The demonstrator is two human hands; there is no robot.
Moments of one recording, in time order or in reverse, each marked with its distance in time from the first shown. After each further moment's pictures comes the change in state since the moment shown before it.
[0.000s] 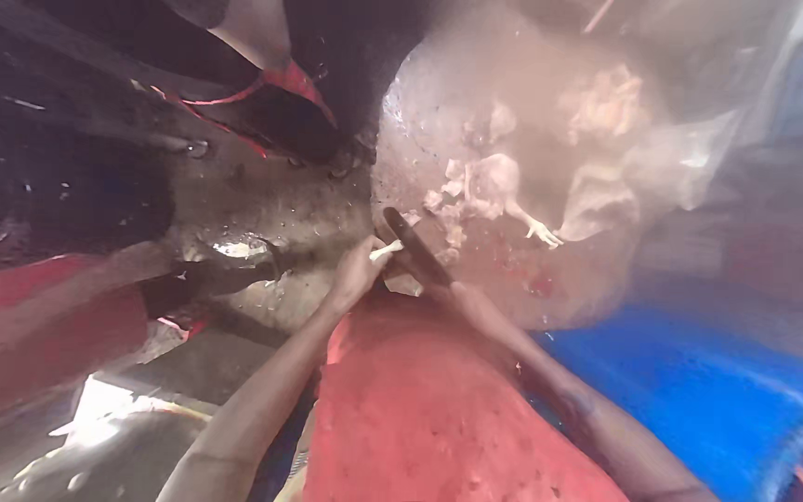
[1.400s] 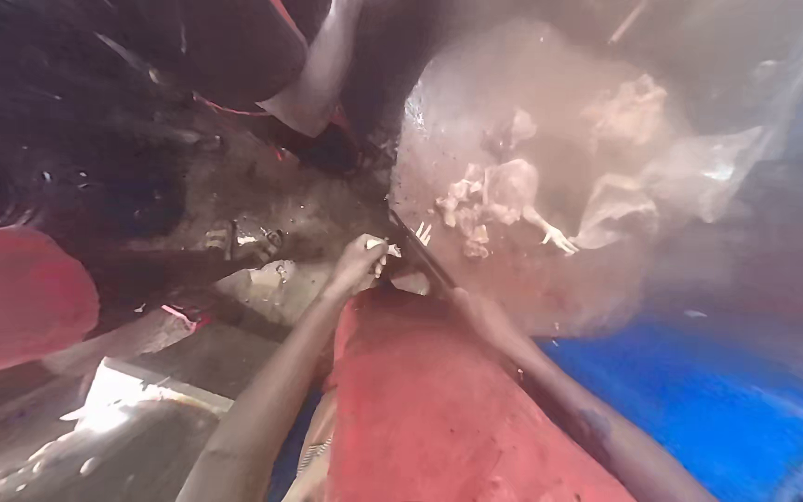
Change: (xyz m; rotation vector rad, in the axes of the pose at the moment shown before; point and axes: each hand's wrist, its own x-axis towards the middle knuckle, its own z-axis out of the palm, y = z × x) left_hand 0.002 -0.027 -0.022 -0.789 -0.080 -0.239; right_hand -0.002 -0.031 0.010 -0.104 0.026 0.081
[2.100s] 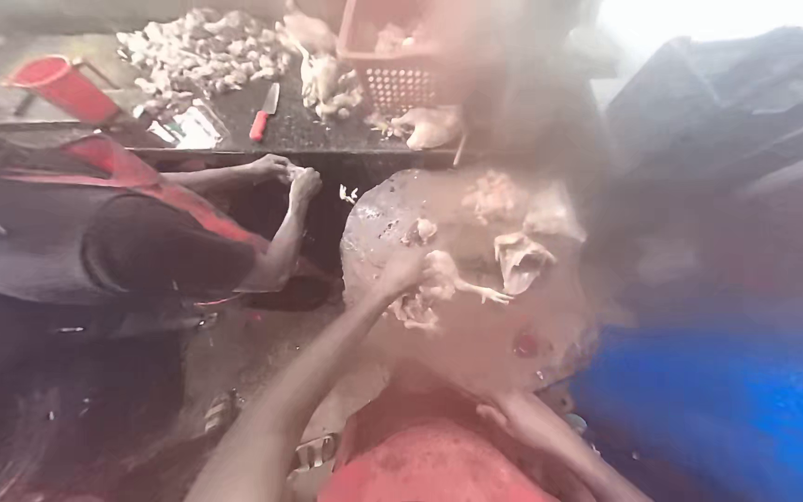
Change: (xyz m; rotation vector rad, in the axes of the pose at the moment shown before) left_hand 0.089 0.198 0.190 1.370 -0.289 0.693; right_hand -0.078 0.079 -0.022 -0.164 -0.005 0.098
